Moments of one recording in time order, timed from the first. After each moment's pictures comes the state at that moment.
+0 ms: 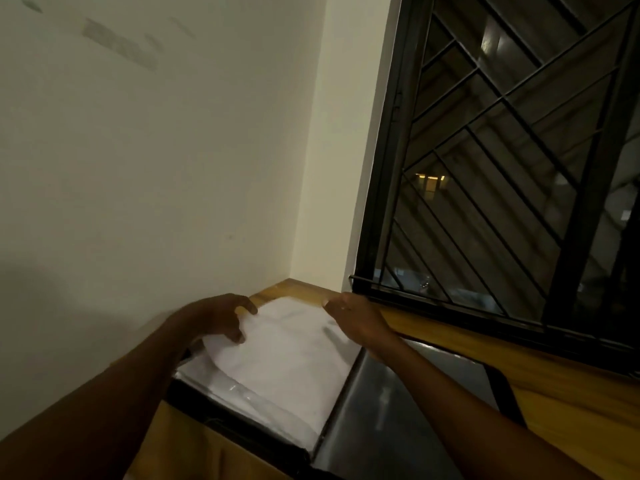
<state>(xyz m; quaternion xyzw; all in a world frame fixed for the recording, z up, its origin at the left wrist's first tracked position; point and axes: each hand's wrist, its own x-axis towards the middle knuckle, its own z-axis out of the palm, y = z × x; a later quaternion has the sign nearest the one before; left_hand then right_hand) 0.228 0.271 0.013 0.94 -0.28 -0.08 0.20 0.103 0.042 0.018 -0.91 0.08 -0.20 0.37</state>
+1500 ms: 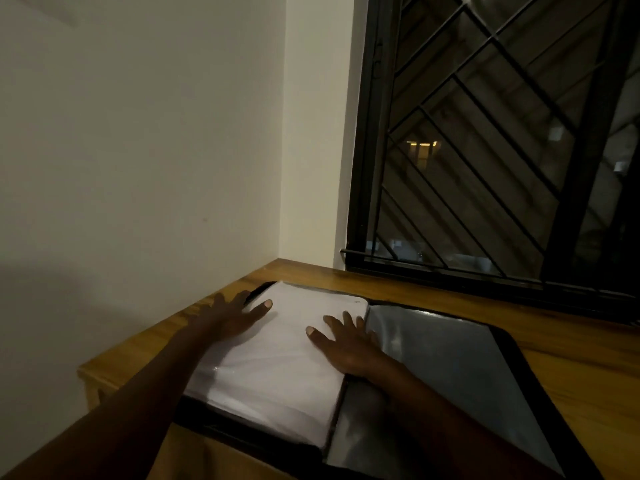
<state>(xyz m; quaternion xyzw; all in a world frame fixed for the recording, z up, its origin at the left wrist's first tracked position) 0.222 0.222 -0.029 0.96 -0.17 -0.05 0.20 0.100 0.027 -0.056 -0.97 0.16 -0.02 0.20</state>
